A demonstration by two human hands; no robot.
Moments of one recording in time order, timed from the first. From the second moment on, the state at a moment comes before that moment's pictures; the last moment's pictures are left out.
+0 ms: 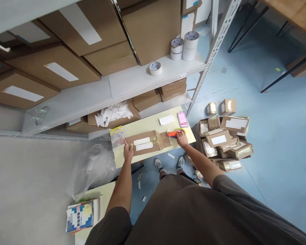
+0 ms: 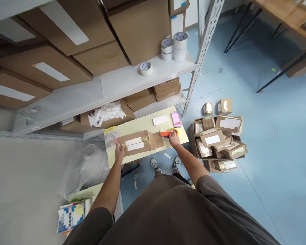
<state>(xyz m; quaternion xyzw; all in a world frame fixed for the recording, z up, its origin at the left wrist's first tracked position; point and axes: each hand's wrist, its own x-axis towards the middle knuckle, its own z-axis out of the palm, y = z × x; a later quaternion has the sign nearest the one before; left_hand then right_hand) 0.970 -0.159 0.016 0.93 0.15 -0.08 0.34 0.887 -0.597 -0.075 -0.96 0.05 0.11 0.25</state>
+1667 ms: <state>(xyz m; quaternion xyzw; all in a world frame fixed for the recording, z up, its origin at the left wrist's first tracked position) 0.977 -0.159 0.049 0.64 0.14 -0.15 0.74 0.953 -0.412 0.124 -0.89 -0.08 0.22 0.40</state>
